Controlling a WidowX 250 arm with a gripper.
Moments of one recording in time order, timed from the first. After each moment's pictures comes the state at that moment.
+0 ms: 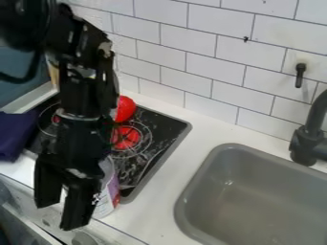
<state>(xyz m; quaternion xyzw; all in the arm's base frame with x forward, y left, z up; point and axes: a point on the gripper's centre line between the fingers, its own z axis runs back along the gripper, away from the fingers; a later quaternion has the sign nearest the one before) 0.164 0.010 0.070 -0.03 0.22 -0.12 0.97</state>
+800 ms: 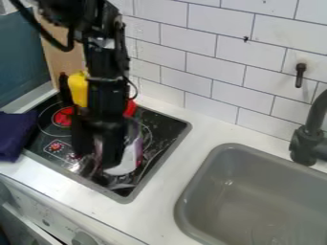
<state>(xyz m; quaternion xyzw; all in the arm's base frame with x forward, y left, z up) 0.263 0.040 0.059 -0.05 0.17 -0.06 0.98</state>
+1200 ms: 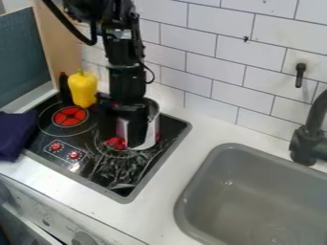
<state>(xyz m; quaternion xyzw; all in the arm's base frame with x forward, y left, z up) 0.312 0.037 0.055 -0.08 0.14 -0.05 0.99</state>
